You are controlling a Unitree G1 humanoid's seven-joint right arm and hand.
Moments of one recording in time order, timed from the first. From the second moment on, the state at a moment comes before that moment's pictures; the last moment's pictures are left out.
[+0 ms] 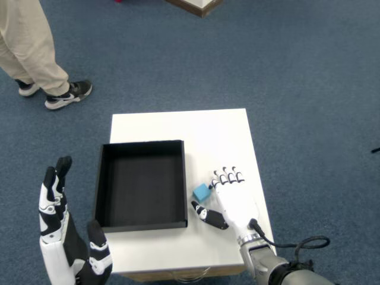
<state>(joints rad) -0.54 -0.13 1.52 1.28 -0.03 0.01 -0.95</state>
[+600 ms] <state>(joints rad) -0.54 -0.12 1.52 1.26 -0.03 0.02 -0.96</state>
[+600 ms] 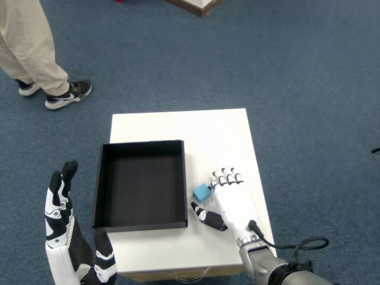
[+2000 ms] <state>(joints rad) -0.54 -0.12 1.52 1.25 -0.05 0.02 -0.99</state>
